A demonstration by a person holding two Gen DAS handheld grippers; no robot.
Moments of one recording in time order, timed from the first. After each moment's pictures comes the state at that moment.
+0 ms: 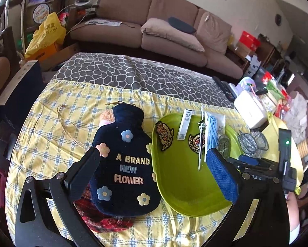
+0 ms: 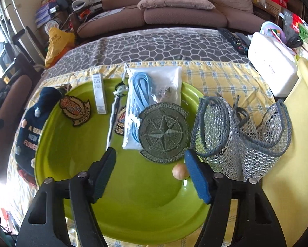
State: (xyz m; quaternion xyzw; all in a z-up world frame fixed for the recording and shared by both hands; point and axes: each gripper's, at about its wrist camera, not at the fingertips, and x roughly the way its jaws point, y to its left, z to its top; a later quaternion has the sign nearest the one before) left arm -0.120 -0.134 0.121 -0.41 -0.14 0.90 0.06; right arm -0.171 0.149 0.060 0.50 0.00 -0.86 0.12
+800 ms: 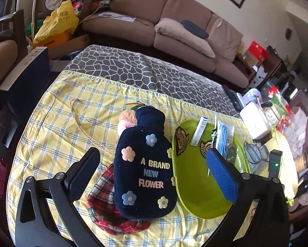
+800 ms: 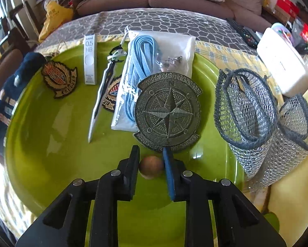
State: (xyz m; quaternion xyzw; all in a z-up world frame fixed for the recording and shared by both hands) left arm -0.127 -0.173 0.113 -0.42 -0.18 0.89 0.04; right arm -0.172 0.135 0.025 0.53 0.03 -0.84 0.12
